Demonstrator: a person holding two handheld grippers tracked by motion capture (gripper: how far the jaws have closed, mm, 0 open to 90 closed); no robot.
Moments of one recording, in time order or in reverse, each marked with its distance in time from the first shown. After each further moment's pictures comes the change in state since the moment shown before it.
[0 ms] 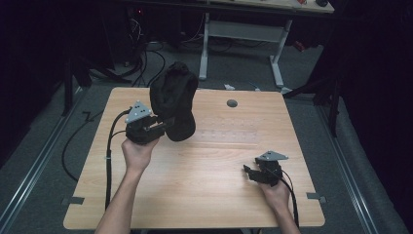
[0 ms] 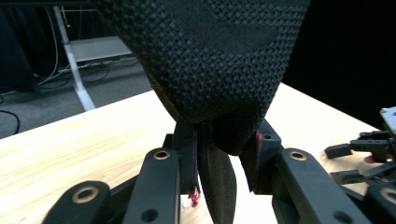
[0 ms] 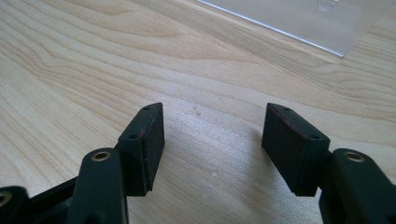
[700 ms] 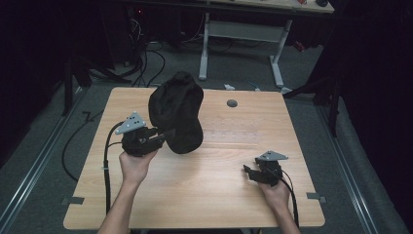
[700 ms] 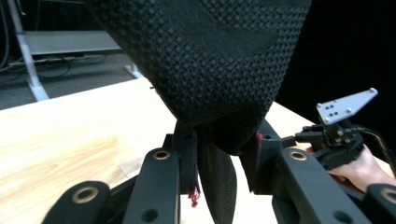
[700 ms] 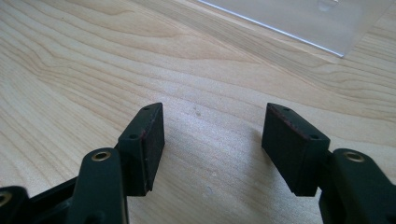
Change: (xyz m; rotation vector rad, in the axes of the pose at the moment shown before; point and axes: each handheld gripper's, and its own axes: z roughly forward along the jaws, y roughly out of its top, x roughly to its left) left arm -0.009 -0.006 -0.034 0.024 -0.098 -0.118; right arm 0.000 0.000 0.000 0.000 0.001 0.001
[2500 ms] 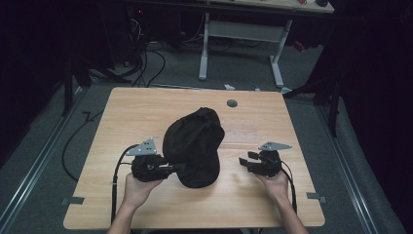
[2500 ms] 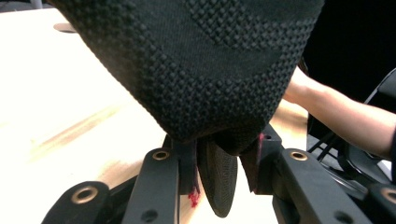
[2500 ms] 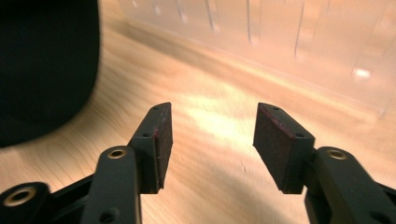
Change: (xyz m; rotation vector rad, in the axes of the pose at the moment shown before) left arm -0.001 -0.061 -0.028 0.285 -0.174 -0.095; right arm 0.001 0.033 -0.012 -0.035 0.173 0.074
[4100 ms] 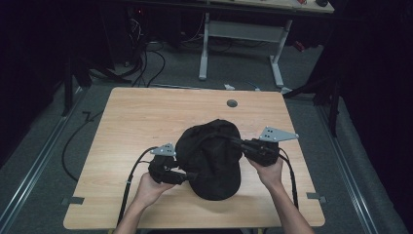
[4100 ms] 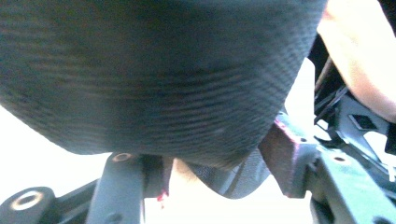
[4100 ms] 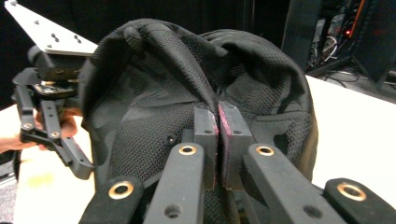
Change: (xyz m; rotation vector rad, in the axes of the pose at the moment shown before) left arm 0.021 -0.029 0.038 0.174 0.027 -0.065; right arm 0.043 0.069 -0.040 -0.338 0.270 -0.211
